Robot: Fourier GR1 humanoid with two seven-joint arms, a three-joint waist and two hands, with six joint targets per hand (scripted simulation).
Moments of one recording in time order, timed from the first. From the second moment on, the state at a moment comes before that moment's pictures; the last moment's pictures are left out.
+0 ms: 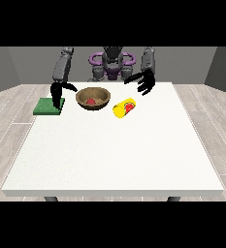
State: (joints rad) left arm -0.61 0.02 0.06 -1.10 -0.41 0.24 -0.21; right arm -0.52 -0.26 -0.29 -0.73 -0.22 0.23 -0.35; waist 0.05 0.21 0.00
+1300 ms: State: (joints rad) left arm -0.61 0.02 0.00 -1.19 -0.31 0.15 -0.18; right arm -0.48 -0.16 -0.30 -0.61 -0.24 0.19 -0.52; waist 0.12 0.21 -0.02
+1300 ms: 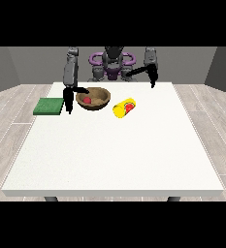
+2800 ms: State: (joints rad) left arm -0.49 0.15 0.15 -1.07 -0.20 0.07 -0.25; right arm -0.60 -0.15 -0.15 -0.63 -0.11 -0.13 0.03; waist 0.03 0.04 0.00
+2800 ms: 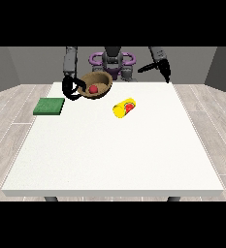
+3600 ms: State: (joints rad) left arm -0.49 0.12 0.13 -1.11 -0.22 0.15 -0.35; right arm -0.61 -0.46 -0.34 -0.62 -0.28 0.16 0.05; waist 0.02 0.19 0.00
